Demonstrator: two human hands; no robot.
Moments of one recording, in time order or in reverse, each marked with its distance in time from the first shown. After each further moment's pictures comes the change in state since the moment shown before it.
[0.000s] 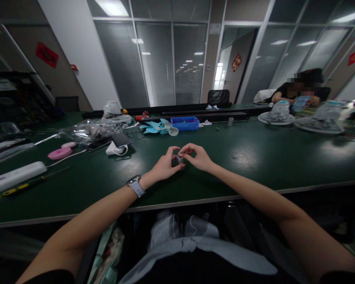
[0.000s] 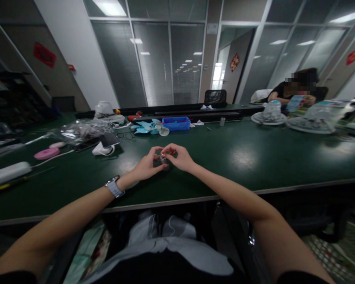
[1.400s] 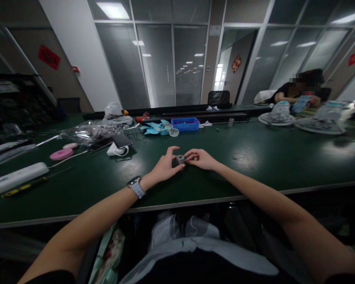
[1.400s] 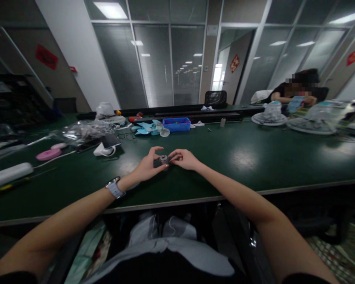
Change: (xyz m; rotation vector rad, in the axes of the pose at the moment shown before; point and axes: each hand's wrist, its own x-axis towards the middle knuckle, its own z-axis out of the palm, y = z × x) left_hand -0.001 0.001 0.000 0.044 0.042 -0.011; right_hand -0.005 0.041 -0.011 0.092 -0.222 0.339
